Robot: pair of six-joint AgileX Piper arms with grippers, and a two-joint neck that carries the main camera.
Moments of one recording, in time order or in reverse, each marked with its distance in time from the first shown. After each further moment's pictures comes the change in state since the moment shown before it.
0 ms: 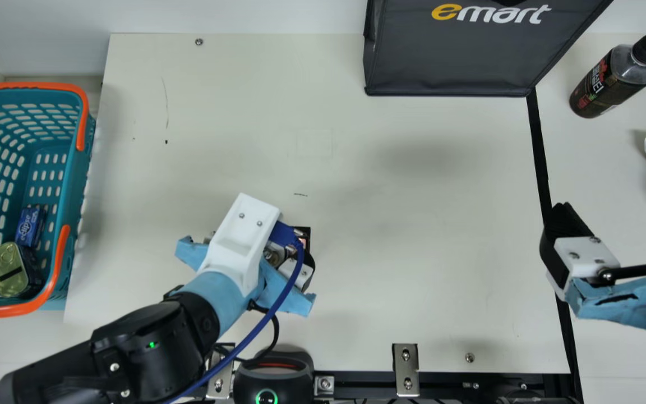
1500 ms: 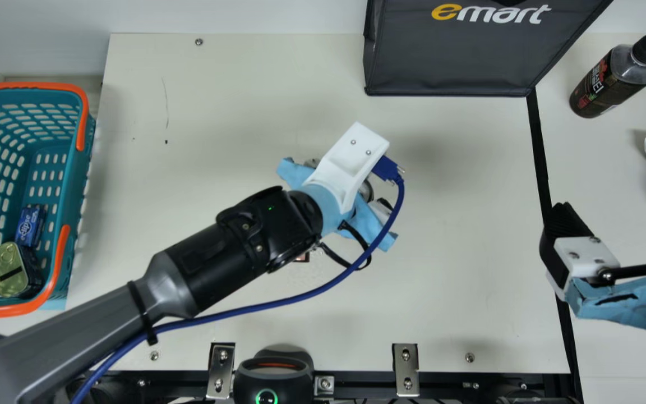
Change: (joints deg) left arm 8.8 26.2 -26.0 -15.5 -7.4 30.5; right arm 0.0 0.0 0.0 0.0 0.0 0.0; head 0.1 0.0
